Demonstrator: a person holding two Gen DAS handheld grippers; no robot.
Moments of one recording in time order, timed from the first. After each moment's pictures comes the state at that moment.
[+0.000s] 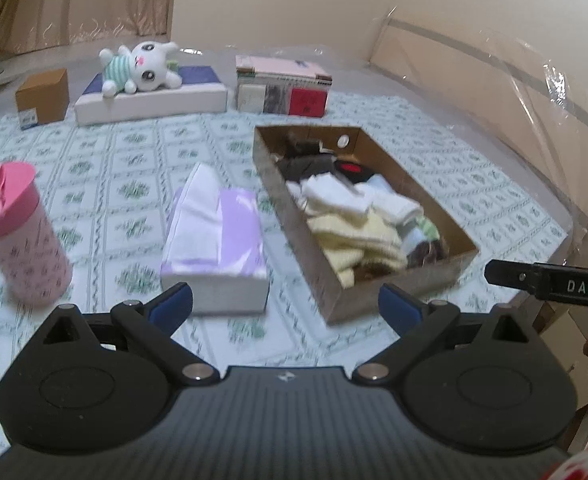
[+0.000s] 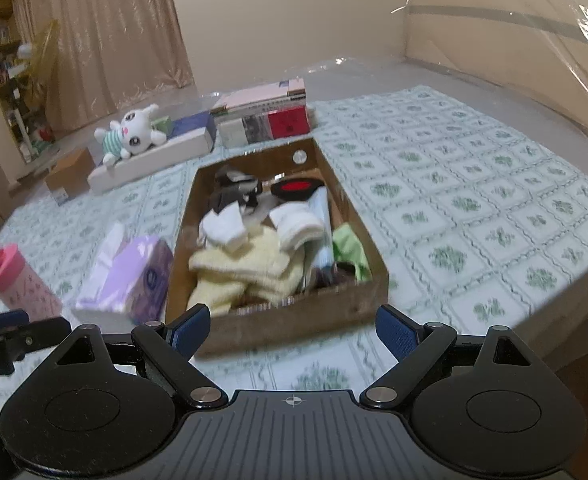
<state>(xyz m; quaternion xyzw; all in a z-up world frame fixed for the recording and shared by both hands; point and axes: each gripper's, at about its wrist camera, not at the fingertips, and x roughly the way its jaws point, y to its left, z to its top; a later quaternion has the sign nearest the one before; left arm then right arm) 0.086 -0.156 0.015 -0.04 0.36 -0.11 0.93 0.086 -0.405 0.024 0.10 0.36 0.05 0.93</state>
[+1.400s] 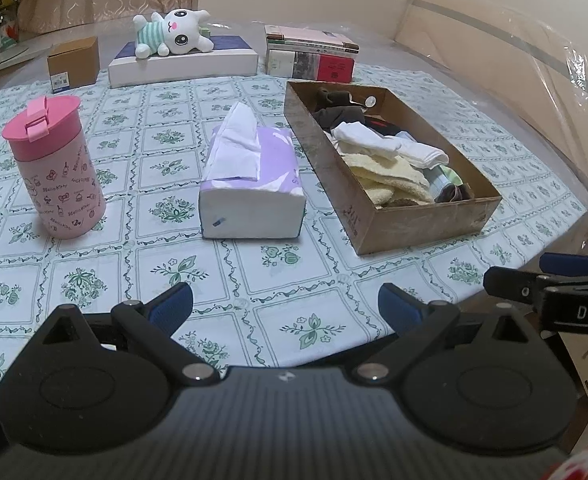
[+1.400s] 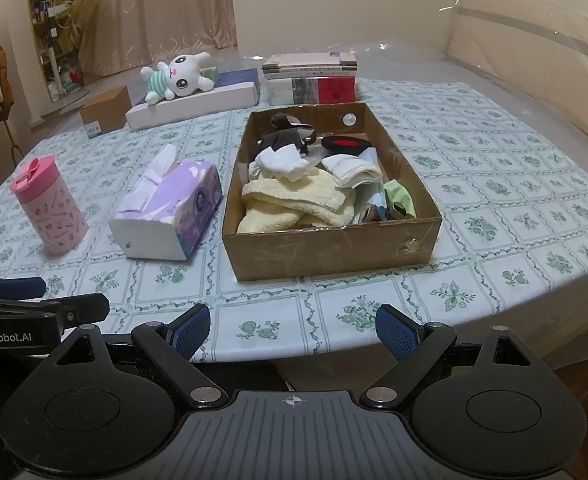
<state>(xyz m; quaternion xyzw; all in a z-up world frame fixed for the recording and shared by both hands) 0.045 -0.141 -0.016 -0.04 0.39 -0.08 0.92 0.042 -0.351 0.004 0.03 0.38 0.09 0.92</state>
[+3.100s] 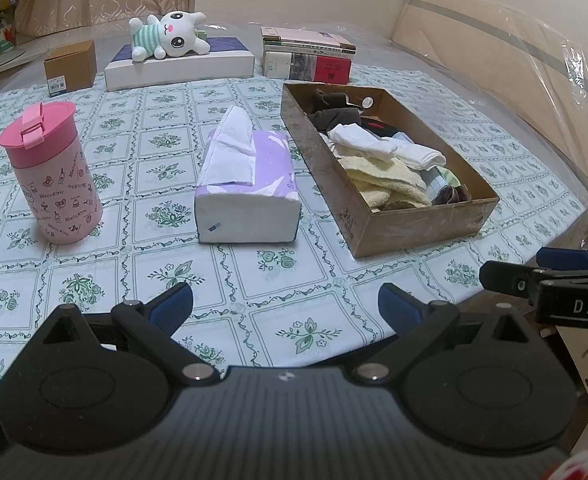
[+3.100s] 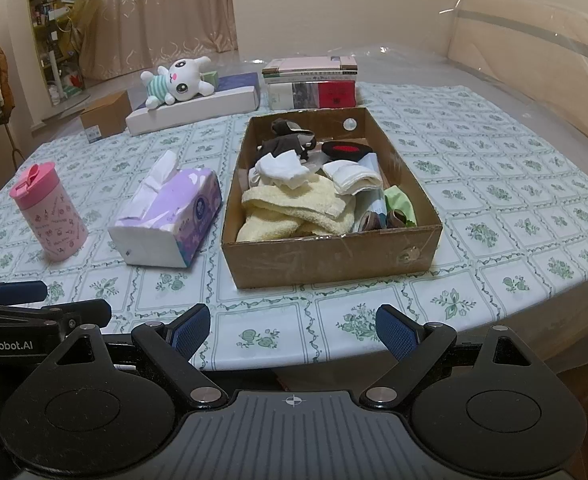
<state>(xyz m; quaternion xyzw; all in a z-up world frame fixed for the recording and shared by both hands) 0.047 -0.144 -0.013 -0.03 0.38 -0.08 0.92 0.045 -0.349 0.006 0.03 0.38 0.09 0.92</state>
